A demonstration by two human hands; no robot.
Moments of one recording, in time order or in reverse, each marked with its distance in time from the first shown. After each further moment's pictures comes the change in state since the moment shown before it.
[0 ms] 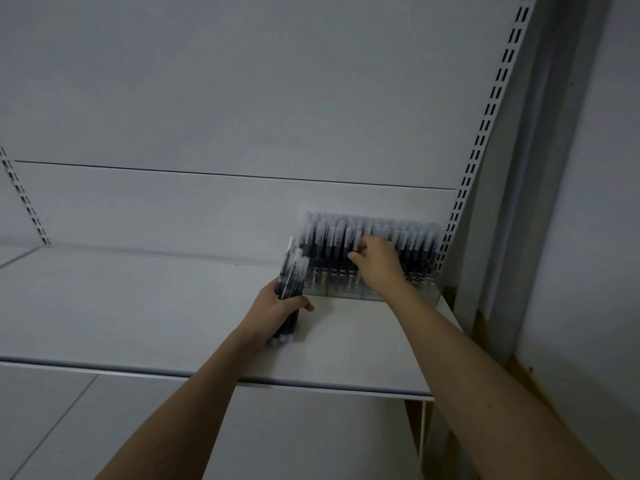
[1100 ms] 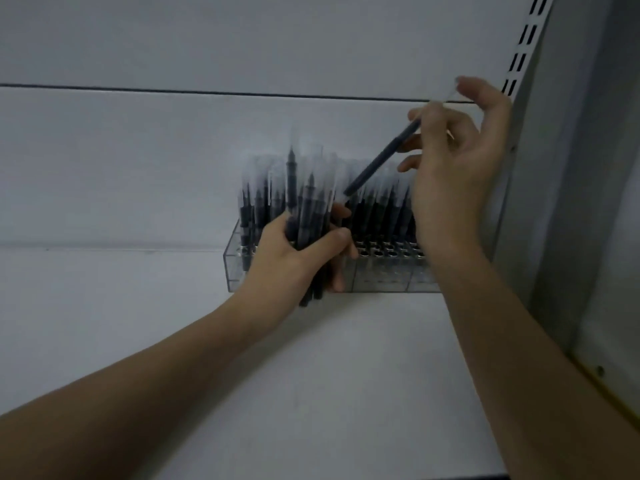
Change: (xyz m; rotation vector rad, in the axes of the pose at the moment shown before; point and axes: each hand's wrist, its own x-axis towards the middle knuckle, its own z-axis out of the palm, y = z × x) left_hand 0.082 0.008 0.071 -0.241 -0.224 0.545; right_hand 0.018 0.011 -0.028 0.896 0.734 -0.303
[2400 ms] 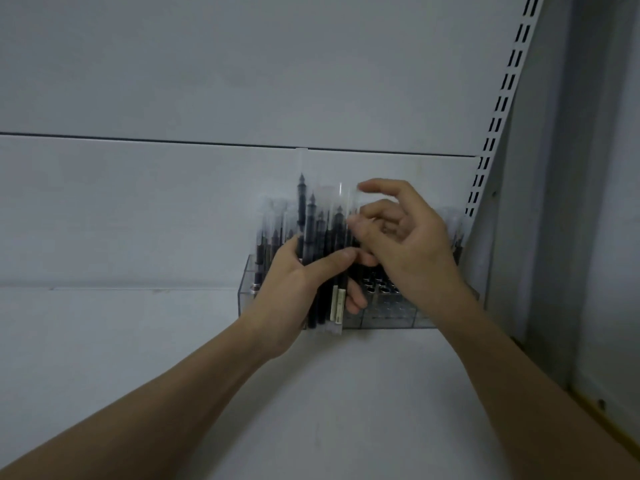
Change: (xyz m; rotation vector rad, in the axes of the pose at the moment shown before) left_hand 0.008 0.019 -0.007 -0.241 -0.061 -0.114; right_hand -0.028 0.001 -0.004 -0.148 -0.547 0.077
